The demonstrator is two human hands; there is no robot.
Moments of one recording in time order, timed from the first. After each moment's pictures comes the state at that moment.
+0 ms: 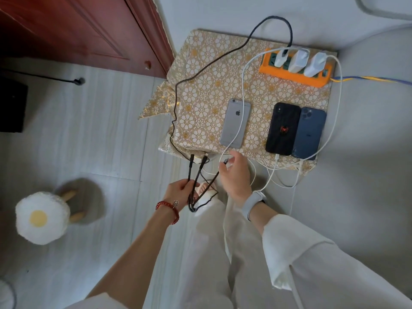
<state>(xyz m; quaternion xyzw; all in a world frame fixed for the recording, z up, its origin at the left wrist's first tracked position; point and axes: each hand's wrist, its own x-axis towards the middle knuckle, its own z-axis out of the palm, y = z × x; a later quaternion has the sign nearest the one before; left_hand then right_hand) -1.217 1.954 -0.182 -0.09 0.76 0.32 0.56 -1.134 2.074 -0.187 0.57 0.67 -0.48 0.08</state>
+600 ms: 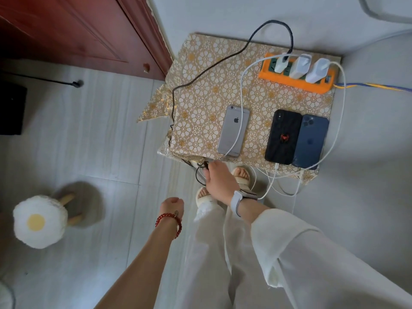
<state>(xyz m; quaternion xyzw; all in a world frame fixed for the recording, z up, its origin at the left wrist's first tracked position) -1.206 1.947 -0.216 -0.27 0.79 0.23 0.51 -1.153 2.085 -0.213 0.33 0.81 -0.41 0.25</state>
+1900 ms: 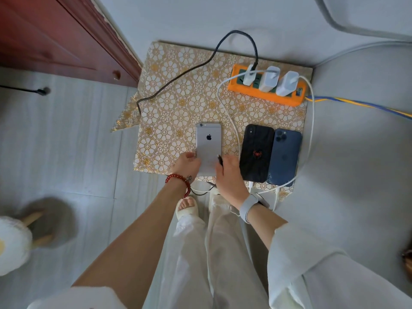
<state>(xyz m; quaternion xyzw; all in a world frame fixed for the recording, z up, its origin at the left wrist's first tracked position) -1.221 2.125 -0.229 -0.03 0.81 0.24 0.54 -1.115 2.175 -0.238 0.49 0.69 -0.51 0.13</state>
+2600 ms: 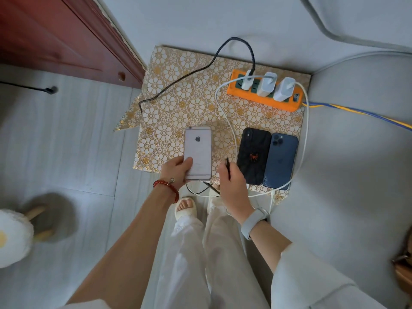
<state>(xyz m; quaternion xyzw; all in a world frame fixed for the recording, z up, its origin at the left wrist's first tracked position) -1.221 2.106 -0.217 -0.13 0.73 0.41 0.52 -1.100 2.168 -0.212 0.55 0.60 -0.59 -0.01</state>
